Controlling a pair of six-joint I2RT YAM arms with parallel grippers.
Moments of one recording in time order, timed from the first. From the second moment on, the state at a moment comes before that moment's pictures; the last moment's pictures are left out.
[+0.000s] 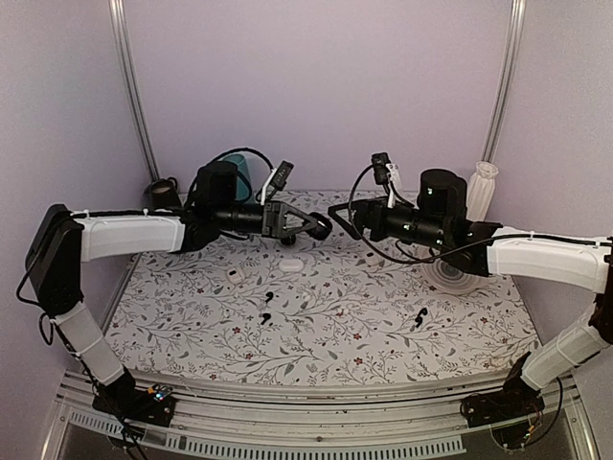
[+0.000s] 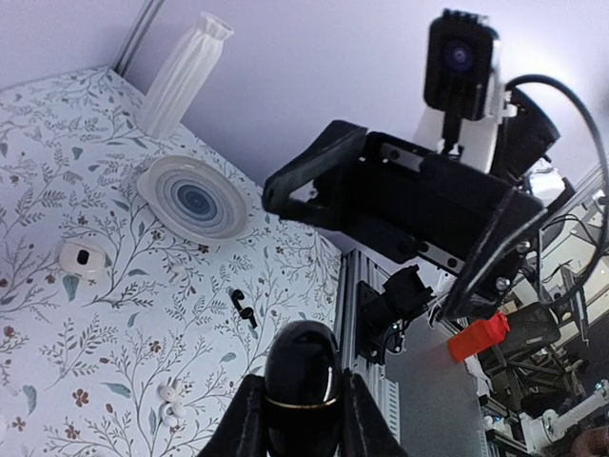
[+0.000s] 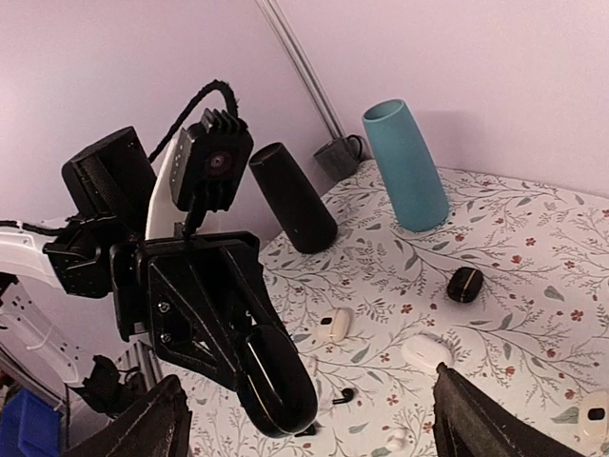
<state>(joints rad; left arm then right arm) -0.64 1.70 1.15 0.32 0.84 -0.52 0.78 1.43 0.99 0.29 -0.21 0.41</state>
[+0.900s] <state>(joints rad) -0.66 1.56 1.14 0.38 0.94 -0.41 0.77 1.52 1.11 0.35 -0.69 0.48</state>
